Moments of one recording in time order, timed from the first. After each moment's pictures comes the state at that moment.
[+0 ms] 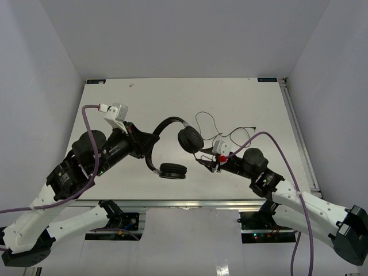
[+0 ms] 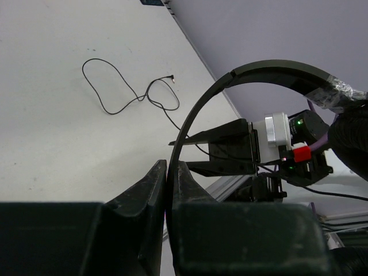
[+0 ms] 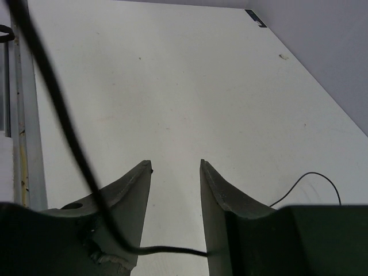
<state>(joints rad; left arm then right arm) -0.87 0.75 1.21 -0.60 -0.14 -0.55 0.85 0.81 0.41 0.38 -0.35 -0.28</state>
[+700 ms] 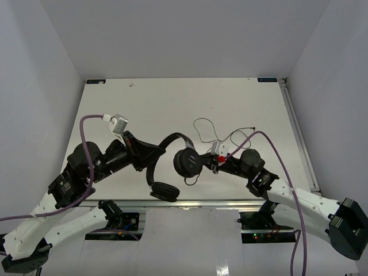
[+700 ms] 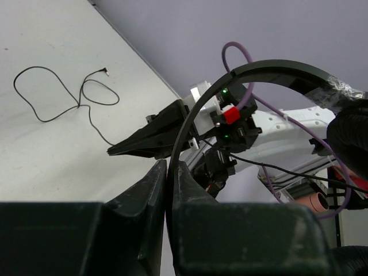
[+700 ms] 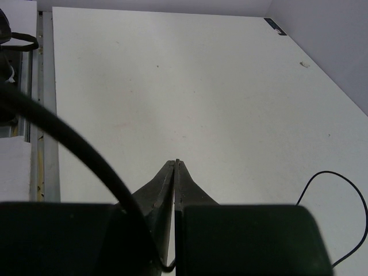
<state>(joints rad) -0.87 0.61 1.01 -0.39 0.14 -0.59 0.85 0.91 0.36 0.54 -0.42 -0.22</state>
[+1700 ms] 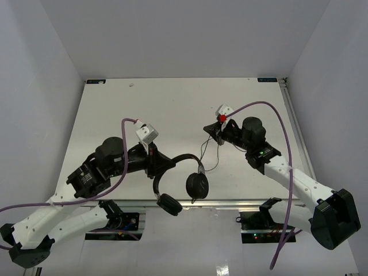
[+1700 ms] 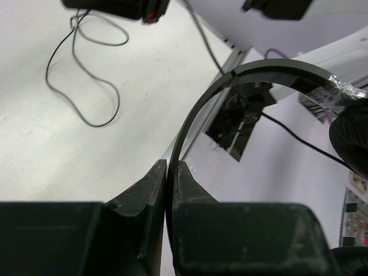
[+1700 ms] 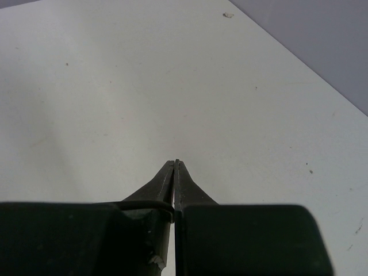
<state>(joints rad) -0.87 0.73 0.94 -0.46 0.30 -0.37 0.57 1.10 0.71 0.26 -0.42 -0.18</state>
